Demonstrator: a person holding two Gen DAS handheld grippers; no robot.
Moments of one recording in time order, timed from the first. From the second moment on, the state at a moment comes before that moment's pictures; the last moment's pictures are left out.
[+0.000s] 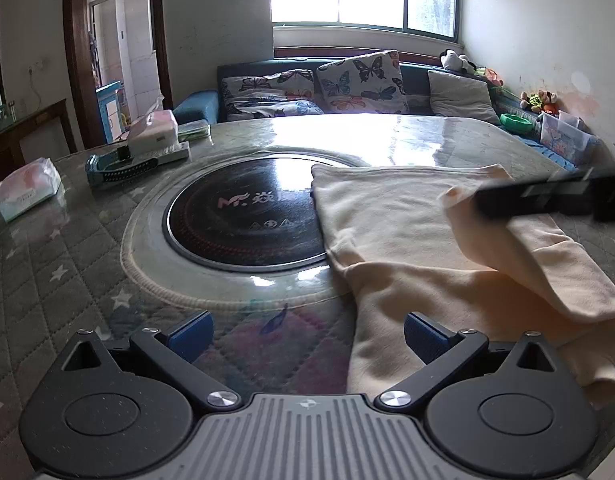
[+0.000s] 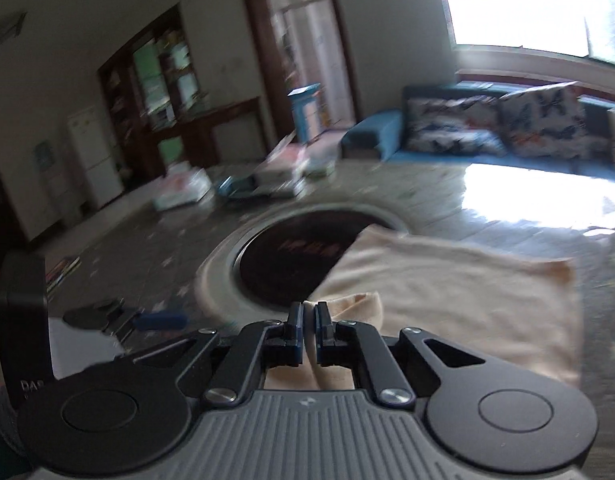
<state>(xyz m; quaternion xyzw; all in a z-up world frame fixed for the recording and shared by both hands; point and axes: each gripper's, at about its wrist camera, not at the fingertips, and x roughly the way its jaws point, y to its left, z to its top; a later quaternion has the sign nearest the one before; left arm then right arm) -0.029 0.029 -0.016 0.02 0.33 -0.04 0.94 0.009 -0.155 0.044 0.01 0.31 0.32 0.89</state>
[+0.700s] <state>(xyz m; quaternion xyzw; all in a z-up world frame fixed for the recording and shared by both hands) -0.014 -0.004 -0.019 0.05 0.32 0.00 0.95 -0.040 -0.270 0.018 -0.05 0.36 0.22 0.90</state>
